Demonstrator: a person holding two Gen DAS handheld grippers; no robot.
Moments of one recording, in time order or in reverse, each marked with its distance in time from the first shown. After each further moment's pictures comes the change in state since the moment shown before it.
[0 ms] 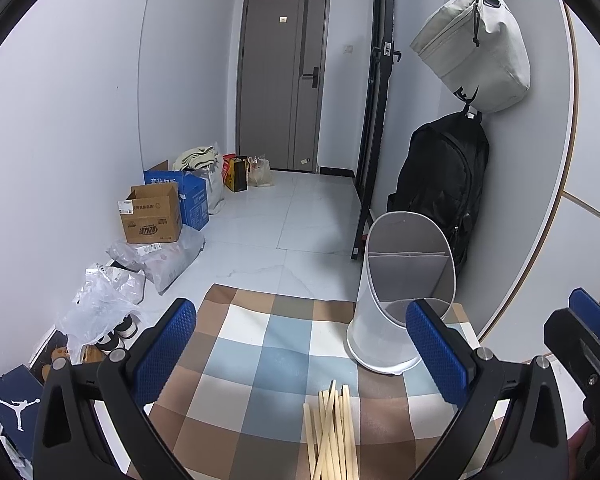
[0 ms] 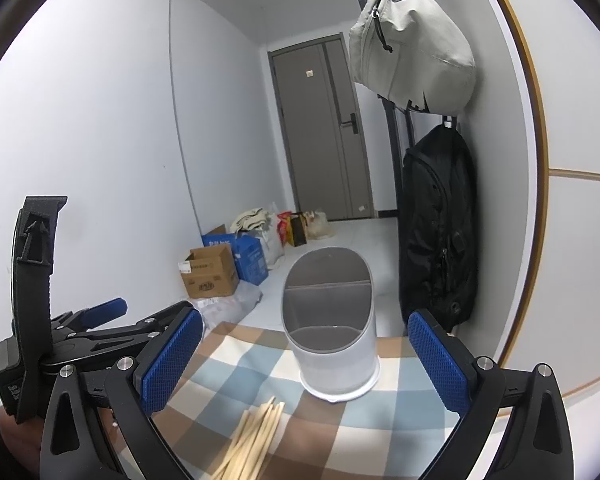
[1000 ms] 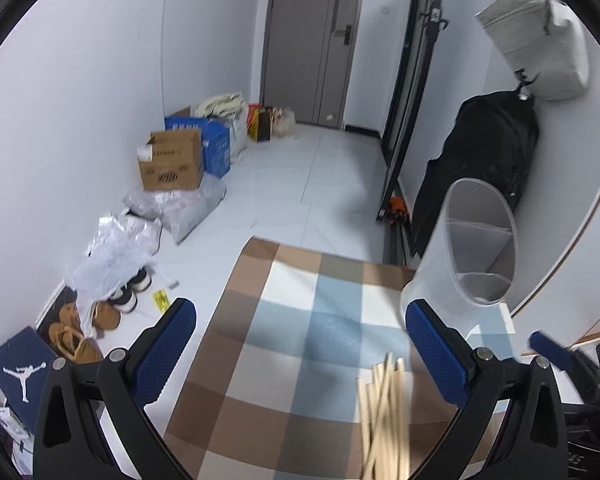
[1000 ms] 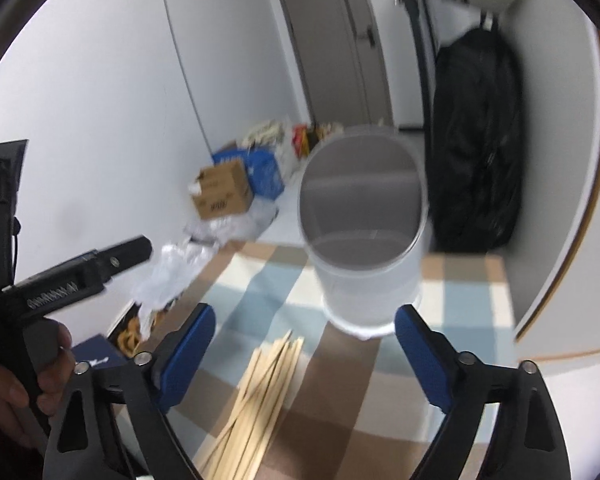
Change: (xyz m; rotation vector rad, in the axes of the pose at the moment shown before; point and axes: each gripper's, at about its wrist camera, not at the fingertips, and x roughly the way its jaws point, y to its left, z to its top) left arm 0.039 0.059 -0.009 -0.091 0.196 0.054; right arm 0.091 0.010 -0.048 0.037 0.402 0.088
